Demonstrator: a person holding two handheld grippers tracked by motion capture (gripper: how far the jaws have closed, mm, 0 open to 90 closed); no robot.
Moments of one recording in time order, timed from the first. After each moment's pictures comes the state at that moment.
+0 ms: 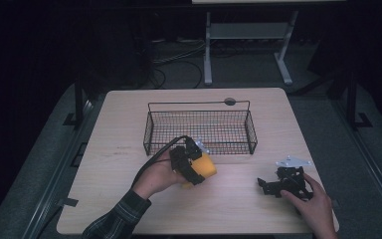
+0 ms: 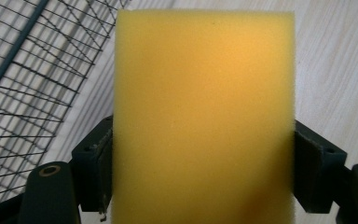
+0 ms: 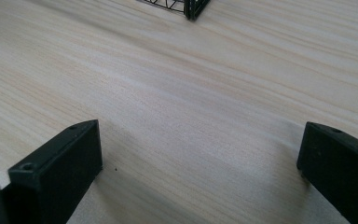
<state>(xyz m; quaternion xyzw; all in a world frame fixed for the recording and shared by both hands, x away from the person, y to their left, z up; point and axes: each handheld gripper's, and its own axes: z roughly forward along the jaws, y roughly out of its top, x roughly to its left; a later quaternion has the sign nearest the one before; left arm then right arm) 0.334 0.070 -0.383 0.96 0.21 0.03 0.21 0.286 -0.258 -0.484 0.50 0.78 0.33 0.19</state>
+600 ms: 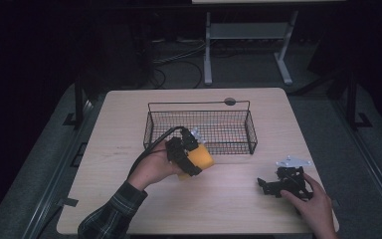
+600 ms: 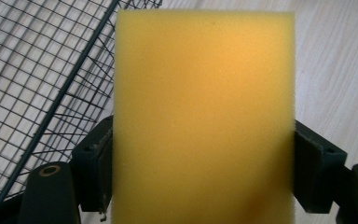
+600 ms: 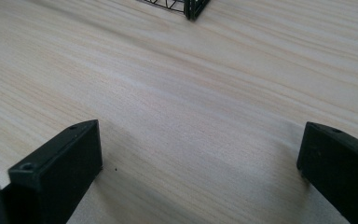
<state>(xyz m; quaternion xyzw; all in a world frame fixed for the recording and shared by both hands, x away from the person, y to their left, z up) 0.348 0.078 -0.362 0.95 0.21 0.03 0.21 0.286 -0.258 -0.484 0.50 0.78 0.33 0.19</state>
